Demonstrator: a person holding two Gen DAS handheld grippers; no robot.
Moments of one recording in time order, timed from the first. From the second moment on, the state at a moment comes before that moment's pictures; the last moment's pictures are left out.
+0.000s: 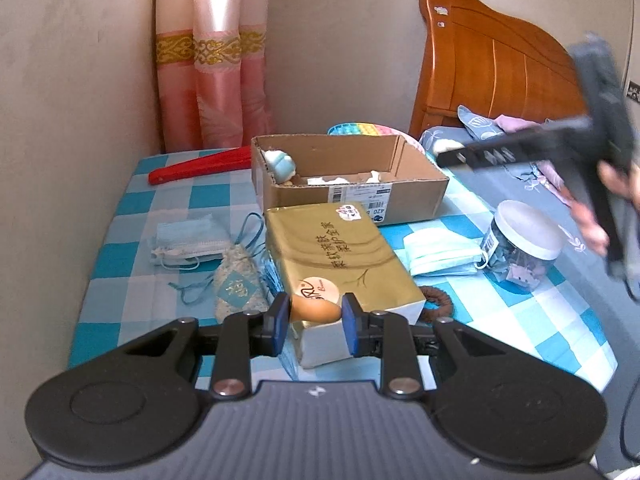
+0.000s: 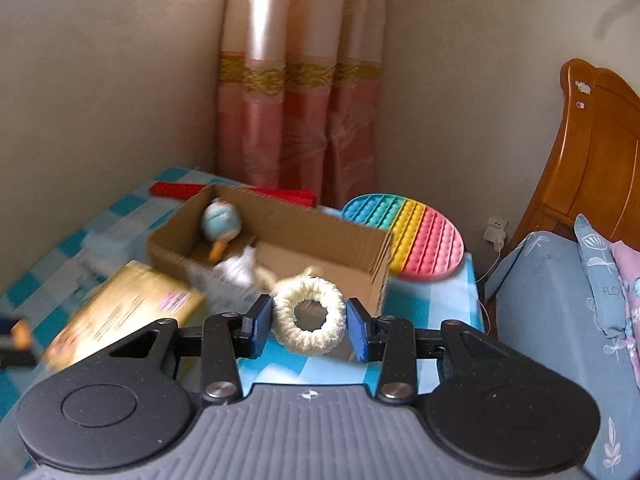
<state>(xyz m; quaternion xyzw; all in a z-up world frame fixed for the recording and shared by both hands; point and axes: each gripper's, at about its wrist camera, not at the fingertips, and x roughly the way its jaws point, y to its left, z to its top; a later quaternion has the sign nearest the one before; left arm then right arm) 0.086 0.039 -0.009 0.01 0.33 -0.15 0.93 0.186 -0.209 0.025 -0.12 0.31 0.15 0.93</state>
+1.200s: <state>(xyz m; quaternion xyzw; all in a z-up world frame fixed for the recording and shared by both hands) 0.164 -0.017 0.033 0.09 0.32 -0.17 0.93 0.111 -0.216 0.002 -0.07 0.34 0.13 0.93</state>
